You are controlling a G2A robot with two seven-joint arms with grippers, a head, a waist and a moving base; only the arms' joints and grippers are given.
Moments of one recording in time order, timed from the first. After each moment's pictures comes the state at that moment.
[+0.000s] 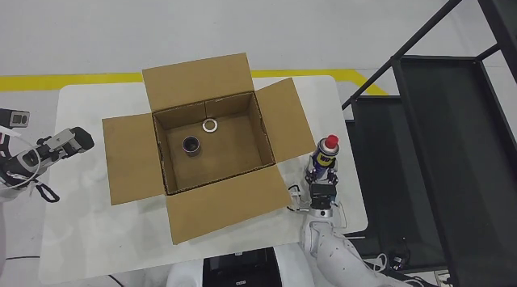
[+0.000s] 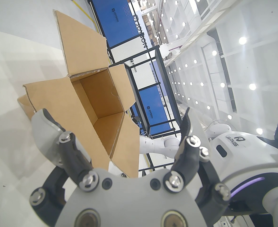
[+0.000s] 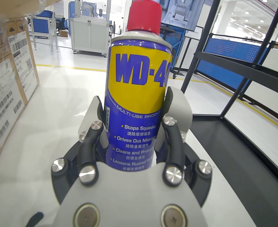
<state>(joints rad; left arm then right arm) 1.36 -0.89 -1.80 -1.36 -0.57 -0.52 -1.29 -1.35 -1.53 1.27 -0.58 -1.16 0.29 -1.34</state>
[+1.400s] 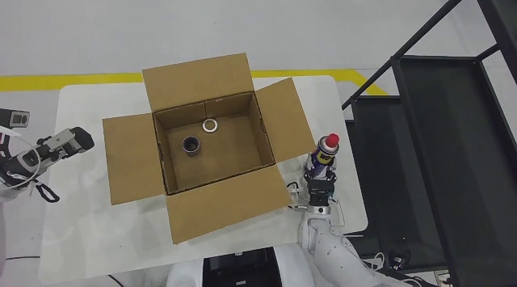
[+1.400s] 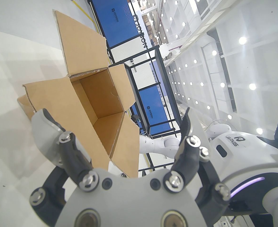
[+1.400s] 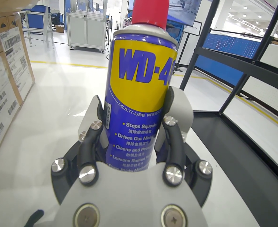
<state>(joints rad) 1.36 -0.89 -1.80 -1.36 -0.57 -0.52 -1.29 -1.35 -1.54 1.28 -0.59 -1.17 0.31 -1.28</state>
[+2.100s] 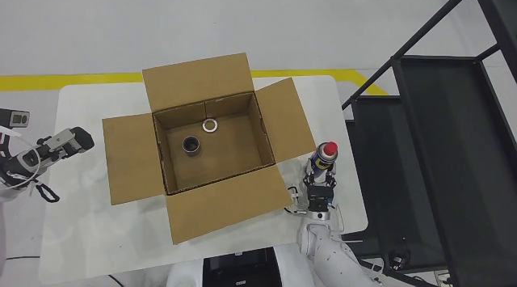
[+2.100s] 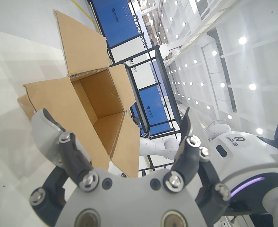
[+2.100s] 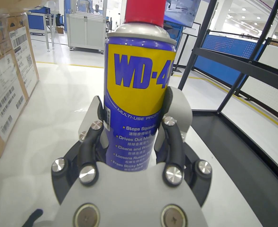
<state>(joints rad) 1.36 -0.89 -1.80 -1.36 -0.57 -0.52 -1.29 -1.38 -1.55 1.29 -0.61 -1.18 0.32 -1.31</state>
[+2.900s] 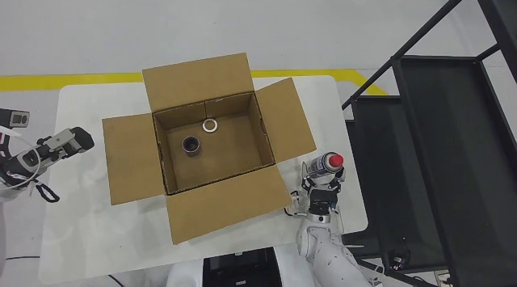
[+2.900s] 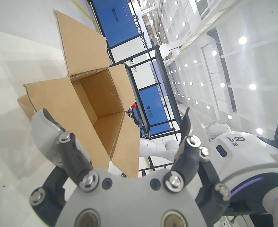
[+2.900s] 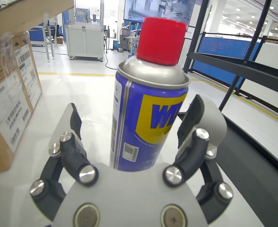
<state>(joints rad) 1.36 -0.89 -1.80 -1.36 -0.57 -0.52 -1.29 -1.45 -1.55 1.31 -0.72 -1.18 0.30 -1.34</state>
